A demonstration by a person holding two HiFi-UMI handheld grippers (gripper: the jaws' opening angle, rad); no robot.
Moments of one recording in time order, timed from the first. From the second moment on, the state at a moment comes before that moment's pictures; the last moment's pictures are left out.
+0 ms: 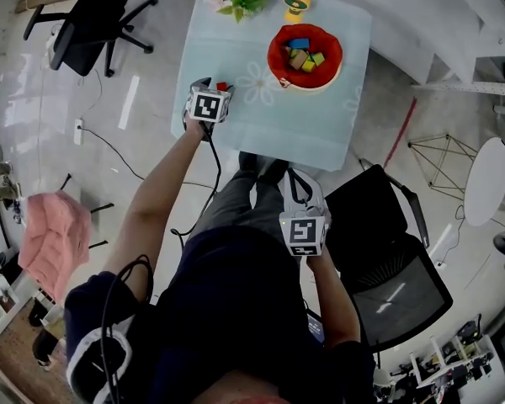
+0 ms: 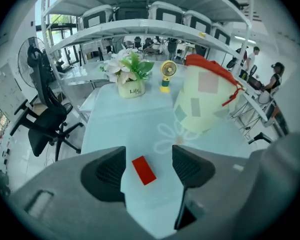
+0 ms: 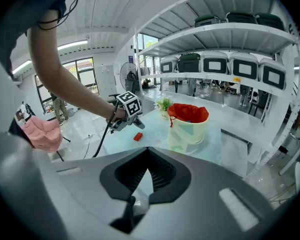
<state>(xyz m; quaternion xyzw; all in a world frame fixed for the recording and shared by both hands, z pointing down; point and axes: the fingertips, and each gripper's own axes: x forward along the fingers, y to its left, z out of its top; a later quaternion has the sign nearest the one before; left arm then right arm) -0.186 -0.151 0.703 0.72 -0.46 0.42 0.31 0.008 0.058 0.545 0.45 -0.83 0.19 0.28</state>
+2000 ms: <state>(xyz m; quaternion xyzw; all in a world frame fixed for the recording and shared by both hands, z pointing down) -0.214 -0.141 0.783 0.62 -0.54 0.37 0.43 0.003 0.058 0.566 0.44 -0.82 0.22 0.30</state>
